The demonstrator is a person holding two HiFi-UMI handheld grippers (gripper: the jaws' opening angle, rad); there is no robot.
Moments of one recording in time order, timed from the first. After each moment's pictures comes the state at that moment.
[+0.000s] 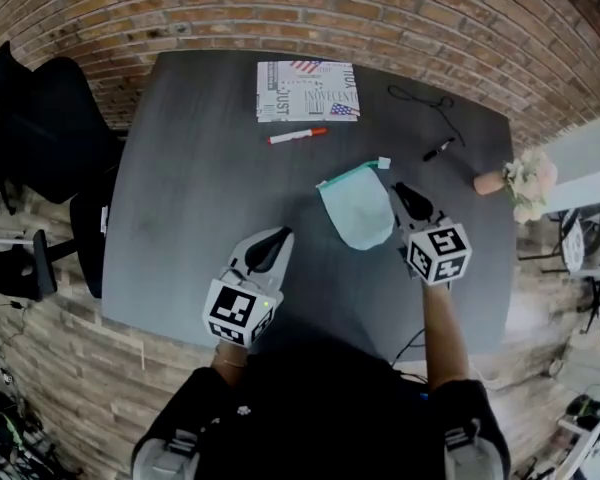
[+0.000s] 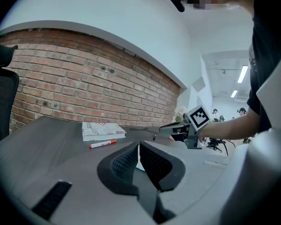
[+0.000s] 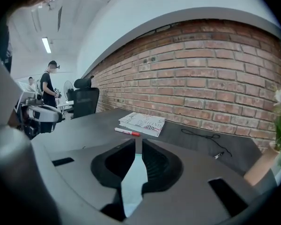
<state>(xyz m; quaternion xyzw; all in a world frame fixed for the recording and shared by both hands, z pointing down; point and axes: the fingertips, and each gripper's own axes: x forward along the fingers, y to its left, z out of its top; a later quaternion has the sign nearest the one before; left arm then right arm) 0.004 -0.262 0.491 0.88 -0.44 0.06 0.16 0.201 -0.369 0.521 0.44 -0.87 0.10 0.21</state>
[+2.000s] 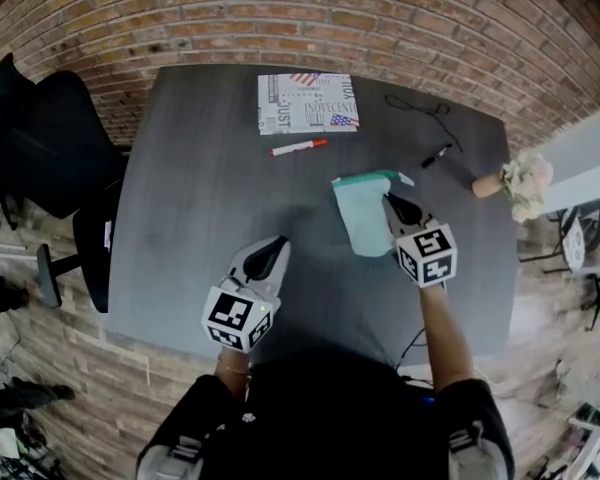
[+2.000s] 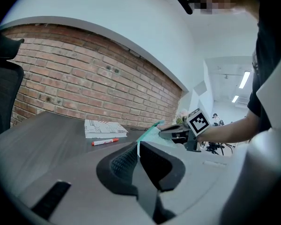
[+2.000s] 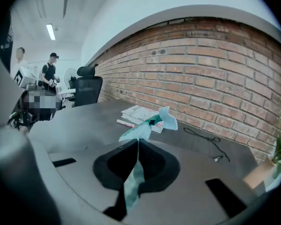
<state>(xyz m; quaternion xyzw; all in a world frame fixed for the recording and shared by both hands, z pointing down) -0.014 -0.259 0.496 0.88 -0.44 0.05 0.18 0.180 -0.364 0.536 0.43 -0.86 0.07 0.27</state>
